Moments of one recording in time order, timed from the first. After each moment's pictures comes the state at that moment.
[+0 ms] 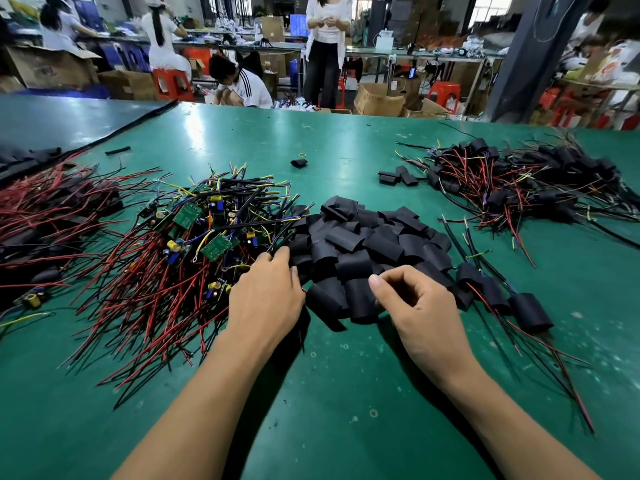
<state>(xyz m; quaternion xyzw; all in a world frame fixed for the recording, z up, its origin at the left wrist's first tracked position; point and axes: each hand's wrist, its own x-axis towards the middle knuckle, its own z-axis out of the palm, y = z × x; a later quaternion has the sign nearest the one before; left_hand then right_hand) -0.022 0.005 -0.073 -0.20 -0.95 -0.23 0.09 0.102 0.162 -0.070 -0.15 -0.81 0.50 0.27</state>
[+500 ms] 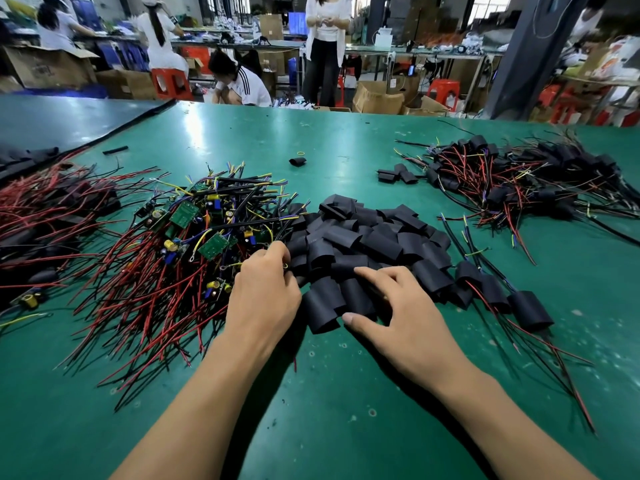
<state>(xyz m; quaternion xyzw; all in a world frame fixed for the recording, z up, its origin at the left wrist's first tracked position) -0.018 0.001 -0.068 -0.22 -0.90 -0.35 0.13 0.099 0.169 -0.085 -0.09 -0.93 0.31 0.17</state>
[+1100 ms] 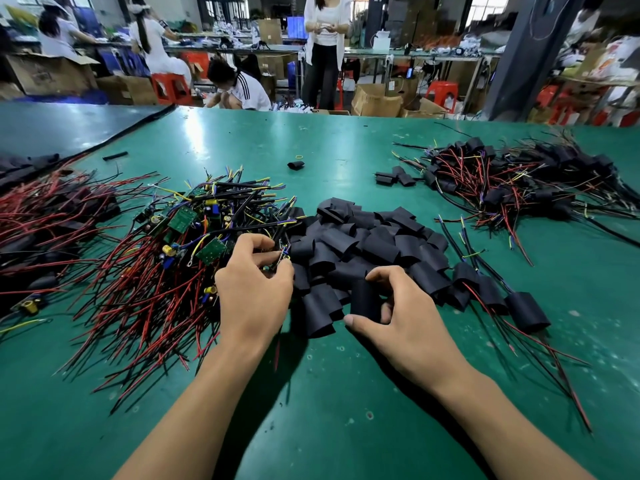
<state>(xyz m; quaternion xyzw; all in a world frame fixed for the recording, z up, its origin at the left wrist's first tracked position) -0.012 0.000 -0.064 -0.11 -0.80 -0.58 0.13 0.098 0.168 -0.084 -0.13 -0.89 0.38 0.20</state>
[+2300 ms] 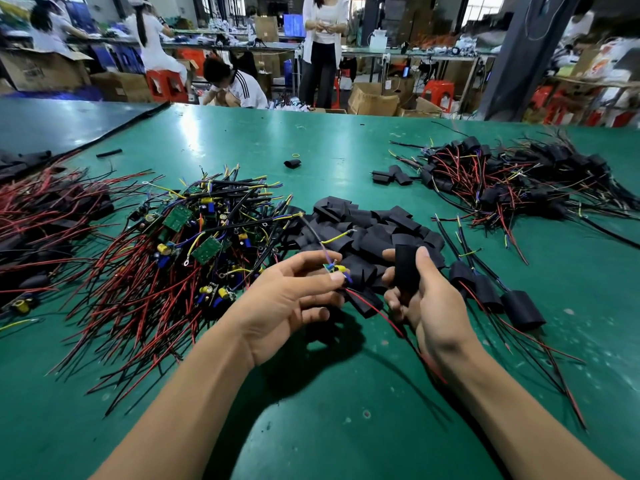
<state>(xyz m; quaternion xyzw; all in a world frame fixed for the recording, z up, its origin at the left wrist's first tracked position) 0.003 0.007 -0.041 -0.13 -0.54 -0.75 -0.37 0.083 0.179 -0.070 -0.21 -0.56 0.77 0.21</state>
